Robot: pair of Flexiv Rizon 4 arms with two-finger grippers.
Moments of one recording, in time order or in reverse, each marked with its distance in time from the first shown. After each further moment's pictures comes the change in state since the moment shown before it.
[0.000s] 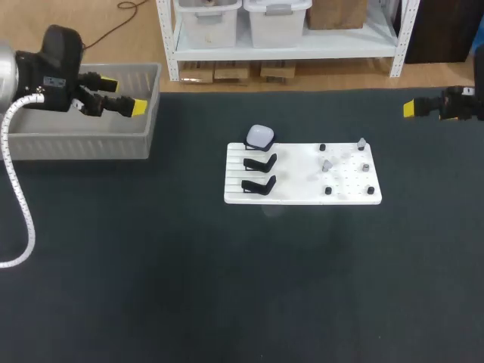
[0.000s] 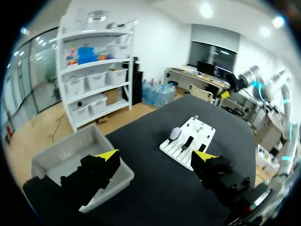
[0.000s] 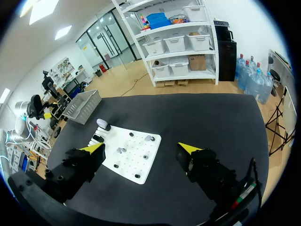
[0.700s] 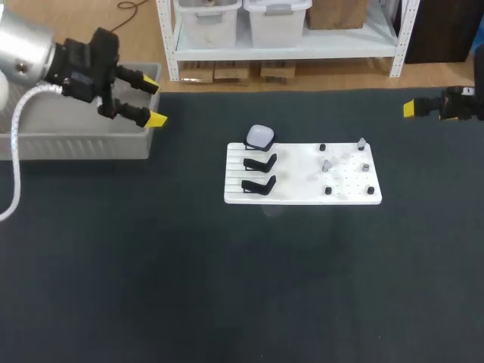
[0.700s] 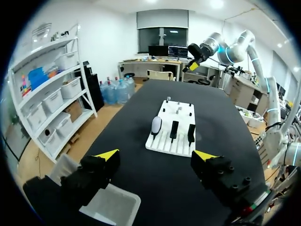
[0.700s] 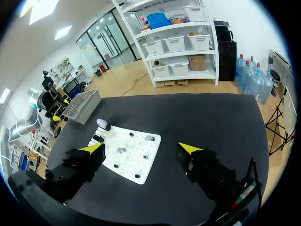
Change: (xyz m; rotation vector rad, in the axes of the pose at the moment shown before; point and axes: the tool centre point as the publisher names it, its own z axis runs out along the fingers) left arm 0.006 0.003 0.060 0.323 0.092 0.333; right arm 0.000 0.000 0.000 0.000 0.000 0.000
